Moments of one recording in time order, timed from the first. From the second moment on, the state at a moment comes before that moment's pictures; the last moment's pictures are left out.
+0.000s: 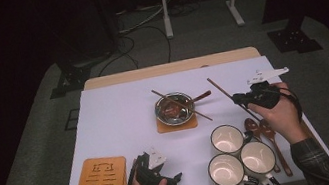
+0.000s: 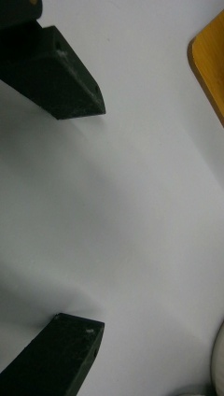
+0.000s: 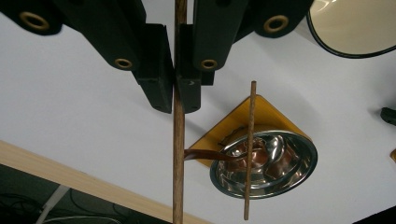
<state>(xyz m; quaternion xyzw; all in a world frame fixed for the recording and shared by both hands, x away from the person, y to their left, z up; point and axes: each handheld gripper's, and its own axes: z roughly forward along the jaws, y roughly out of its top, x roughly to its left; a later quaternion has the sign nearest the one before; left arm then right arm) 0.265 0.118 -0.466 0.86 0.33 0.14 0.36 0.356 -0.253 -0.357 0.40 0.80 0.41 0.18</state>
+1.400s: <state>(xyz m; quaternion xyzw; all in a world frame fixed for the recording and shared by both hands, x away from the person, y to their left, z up) 0.265 0.118 -0.466 0.86 0.33 0.14 0.36 0.376 -0.224 -0.358 0.39 0.81 0.41 0.16</state>
